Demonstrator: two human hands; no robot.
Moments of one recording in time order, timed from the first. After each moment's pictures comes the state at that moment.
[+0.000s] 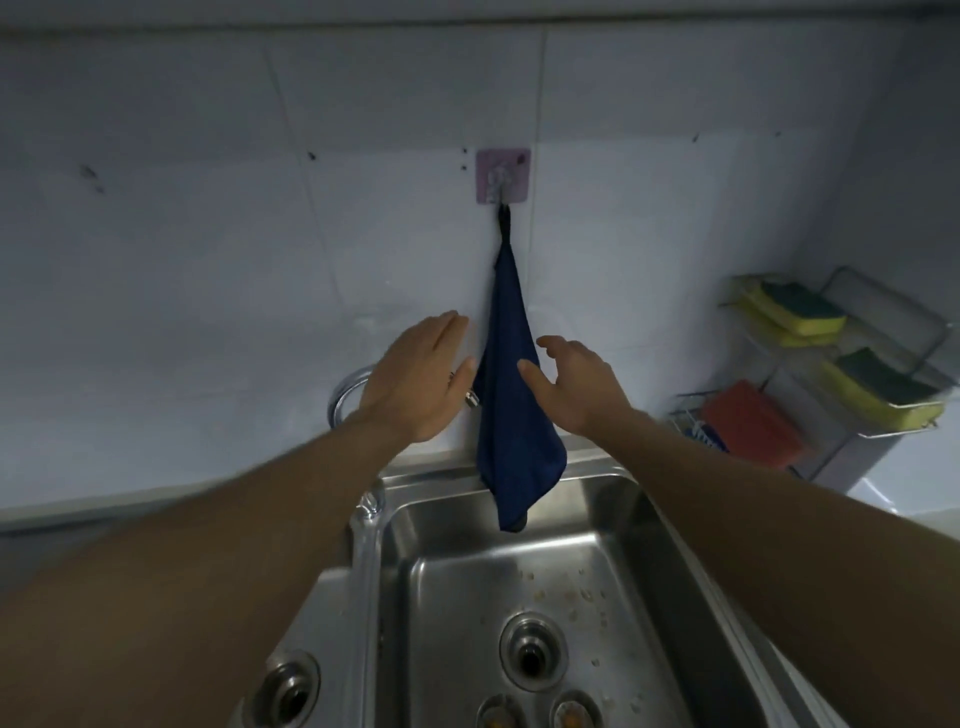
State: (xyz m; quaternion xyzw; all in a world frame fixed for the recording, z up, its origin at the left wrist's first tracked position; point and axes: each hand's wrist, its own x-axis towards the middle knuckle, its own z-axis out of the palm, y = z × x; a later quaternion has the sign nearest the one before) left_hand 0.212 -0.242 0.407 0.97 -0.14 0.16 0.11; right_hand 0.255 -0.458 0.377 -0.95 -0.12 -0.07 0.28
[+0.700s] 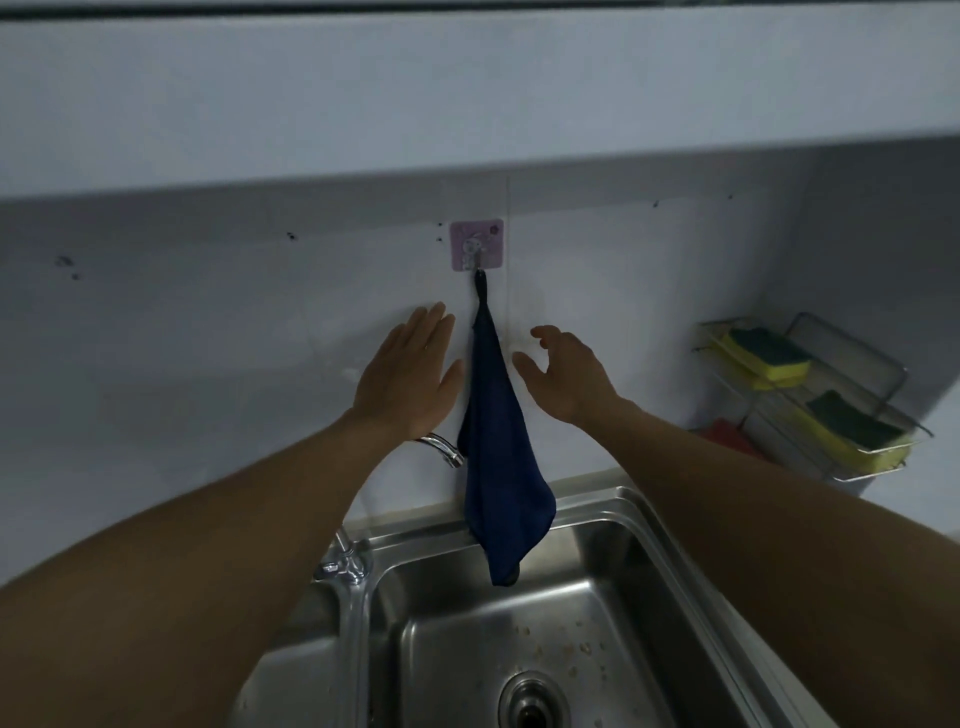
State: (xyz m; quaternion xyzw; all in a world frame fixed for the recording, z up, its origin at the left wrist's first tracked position) left_hand 0.273 -0.243 0.448 0.98 -0.13 0.16 0.08; right_hand 0.304 -0.459 0.433 -0.93 -0.09 -0.10 0.34
